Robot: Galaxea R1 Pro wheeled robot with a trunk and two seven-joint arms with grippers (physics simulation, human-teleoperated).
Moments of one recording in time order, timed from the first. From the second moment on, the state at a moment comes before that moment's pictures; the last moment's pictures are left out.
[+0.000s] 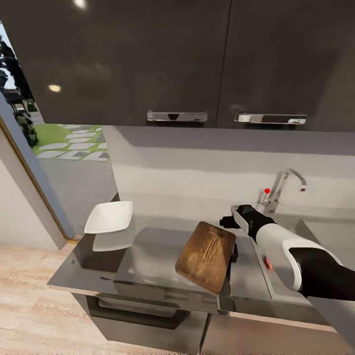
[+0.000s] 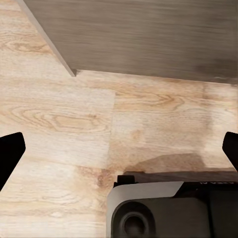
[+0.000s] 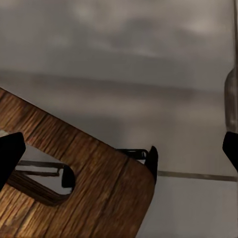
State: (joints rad) left arm 0.00 0.04 0.00 -0.45 0.00 -0.33 0.00; right arm -1.24 0.00 0.00 -0.12 0.00 0.56 -0.06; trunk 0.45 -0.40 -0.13
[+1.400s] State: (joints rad) left arm 0.00 0.04 0.00 -0.45 0.00 -0.33 0.00; right arm -1.24 0.00 0.00 -0.12 0.00 0.56 -0.06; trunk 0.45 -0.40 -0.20
